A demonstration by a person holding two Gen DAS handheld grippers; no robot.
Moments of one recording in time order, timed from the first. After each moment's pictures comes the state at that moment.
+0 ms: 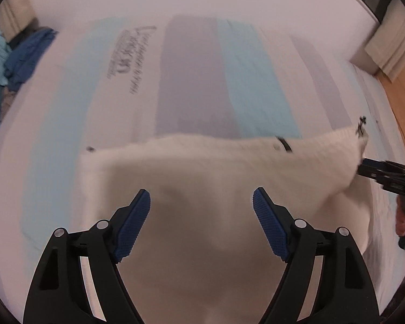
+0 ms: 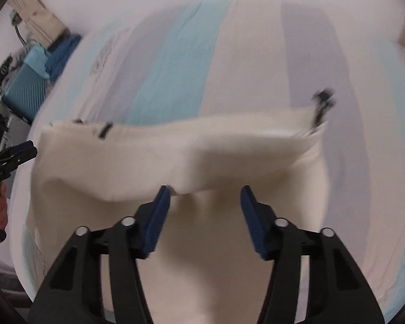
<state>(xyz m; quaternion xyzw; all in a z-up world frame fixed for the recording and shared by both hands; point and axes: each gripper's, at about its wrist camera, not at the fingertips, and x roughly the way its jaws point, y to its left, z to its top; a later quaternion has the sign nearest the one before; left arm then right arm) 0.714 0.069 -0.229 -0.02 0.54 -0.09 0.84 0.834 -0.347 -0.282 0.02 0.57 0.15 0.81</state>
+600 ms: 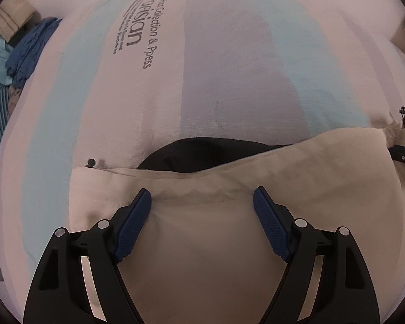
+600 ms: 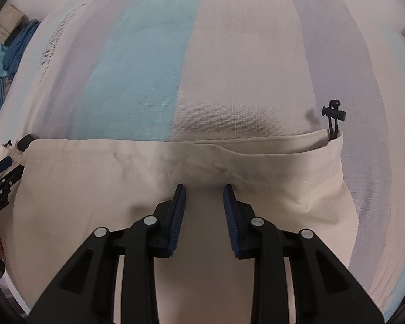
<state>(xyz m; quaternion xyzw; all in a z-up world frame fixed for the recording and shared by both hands) 0.779 0.074 -0.303 0.04 0.58 0.00 0.81 0.914 -0.314 -0.347 0.00 0.62 0.07 0.78</state>
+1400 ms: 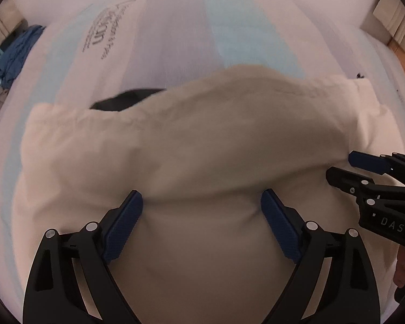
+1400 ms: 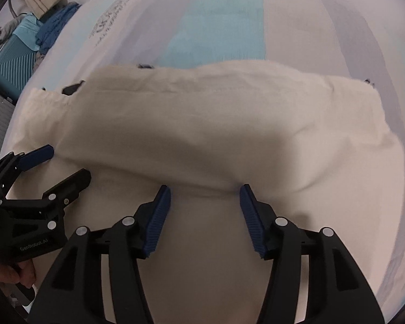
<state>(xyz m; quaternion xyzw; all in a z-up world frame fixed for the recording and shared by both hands) 0.695 0.010 -0.307 0.04 0.56 -0.05 0.83 0.817 -0.241 -0.340 -0.01 0.59 0.12 0.80</state>
